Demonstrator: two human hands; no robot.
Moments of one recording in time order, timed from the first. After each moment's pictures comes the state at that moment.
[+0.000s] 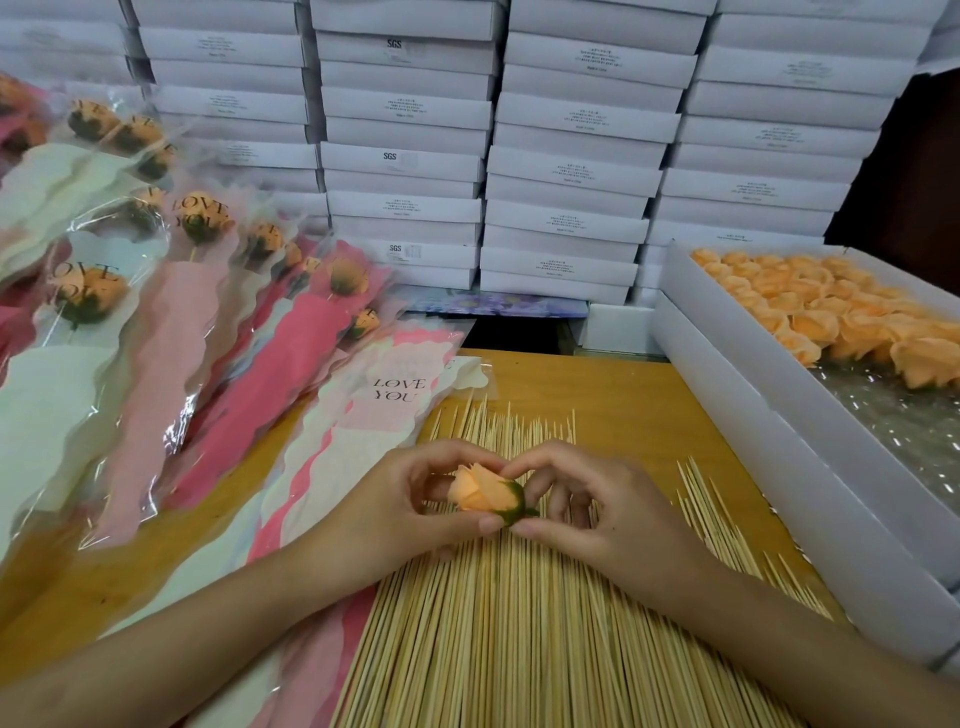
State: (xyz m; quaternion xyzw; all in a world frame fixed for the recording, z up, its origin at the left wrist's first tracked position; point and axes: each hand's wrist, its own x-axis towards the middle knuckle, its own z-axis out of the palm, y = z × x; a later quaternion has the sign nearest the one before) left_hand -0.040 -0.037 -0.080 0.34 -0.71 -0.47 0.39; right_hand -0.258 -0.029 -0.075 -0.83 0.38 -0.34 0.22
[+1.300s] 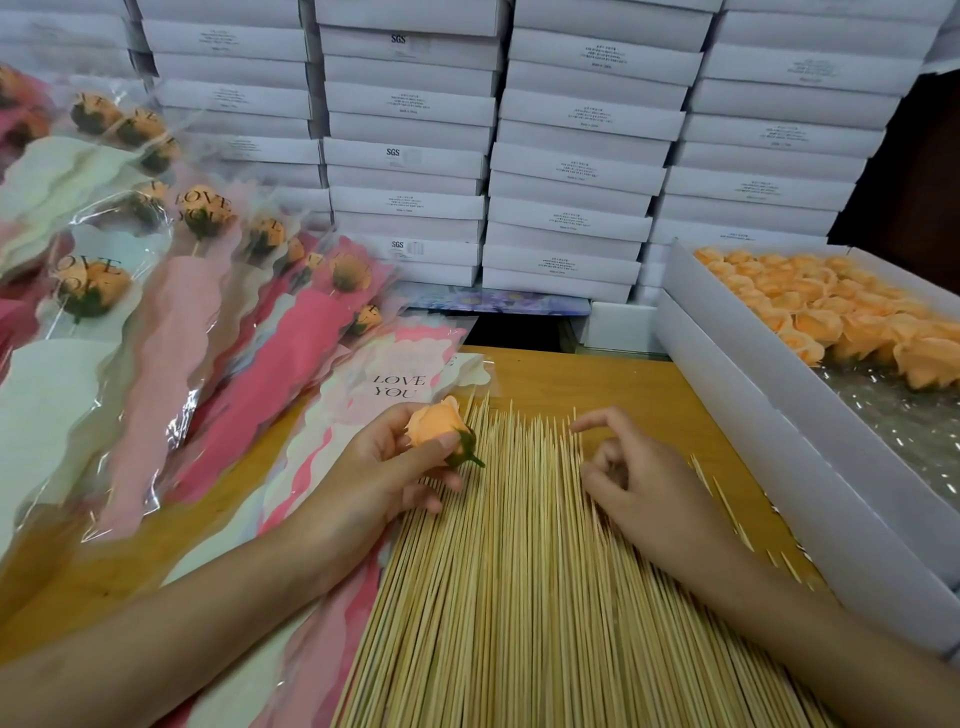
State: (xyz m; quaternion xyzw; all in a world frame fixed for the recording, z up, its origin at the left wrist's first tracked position) left_hand -0.036 -0.048 -0.081 0.35 -0.51 -0.60 0.51; right_hand -0.278 -0.046 -0.085 -0.75 0.55 -0.33 0.15
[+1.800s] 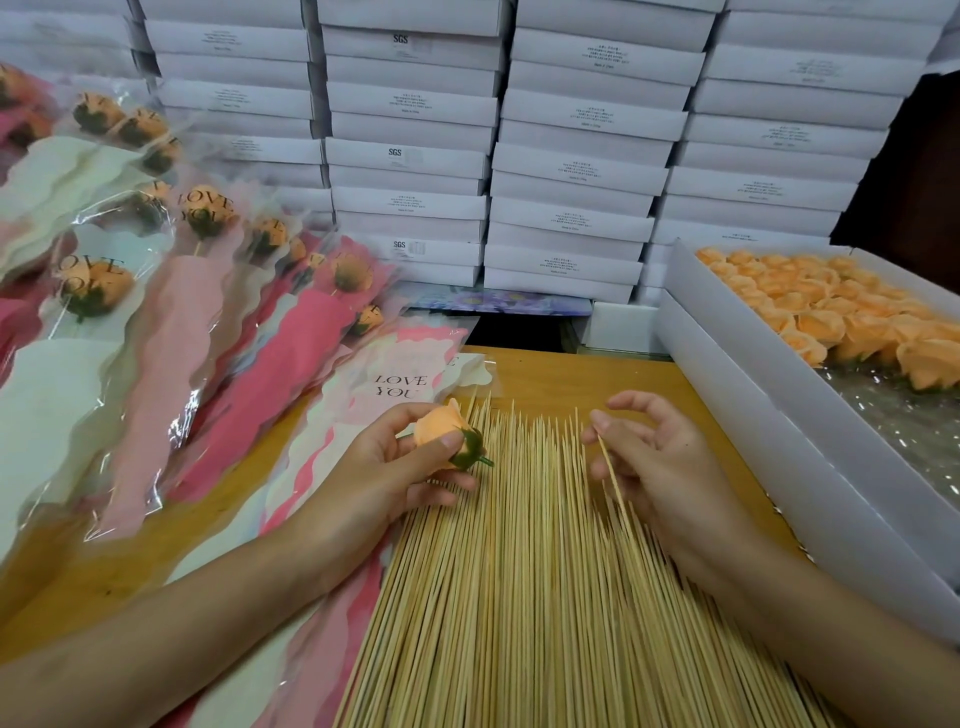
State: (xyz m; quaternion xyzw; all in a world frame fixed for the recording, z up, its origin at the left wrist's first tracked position) left_hand -0.035 -0.047 -0.080 0.35 -0.50 -0.61 0.51; right_hand -0.266 -0.040 -0.061 -0.49 0.46 -0.55 0.49
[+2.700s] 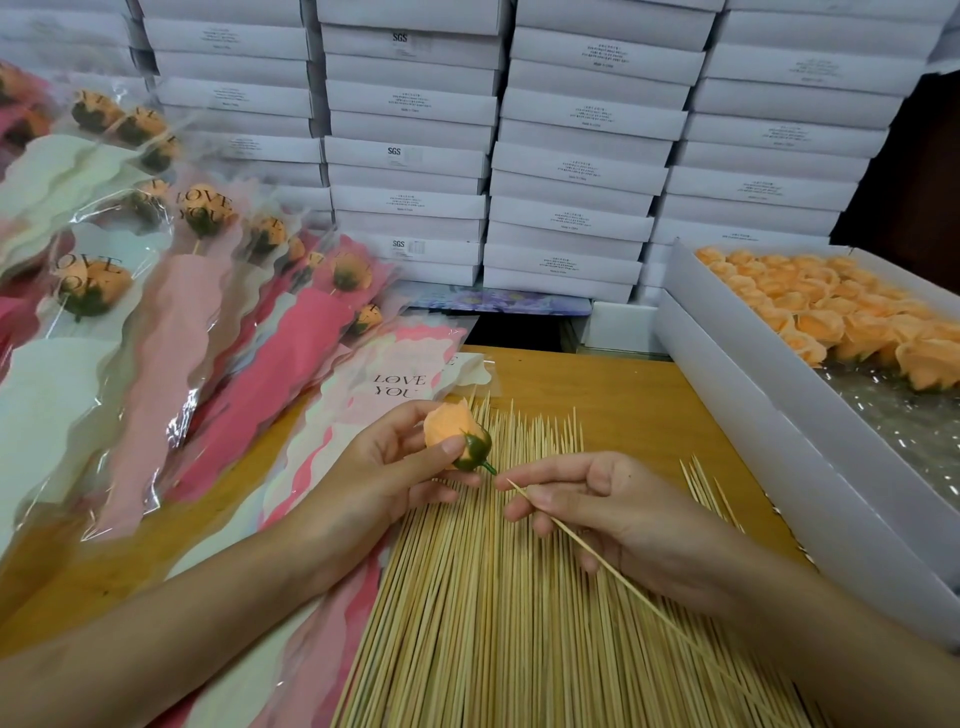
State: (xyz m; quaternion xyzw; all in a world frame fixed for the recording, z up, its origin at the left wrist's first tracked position) left_hand -0.034 -0.046 -0.079 0.31 -0.53 -0.62 0.49; right_hand -0.254 -0.026 -0.059 -0.57 0.40 -0.32 0.64
